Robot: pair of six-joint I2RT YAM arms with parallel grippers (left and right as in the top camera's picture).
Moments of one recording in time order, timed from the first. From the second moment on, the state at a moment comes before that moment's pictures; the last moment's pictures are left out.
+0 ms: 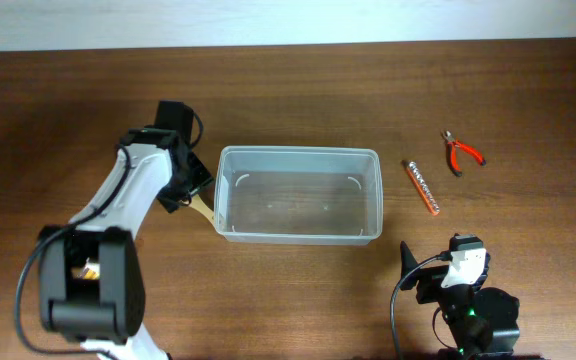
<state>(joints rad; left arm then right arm) -0.11 1.88 1.31 -0.89 -0.04 -0.76 0.03 0.01 0.14 -0.48 -0.12 0.02</state>
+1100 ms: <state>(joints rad) -0.11 2.01 1.34 -0.88 0.05 -0.81 0.03 0.01 0.14 -0.48 -0.12 0.02</state>
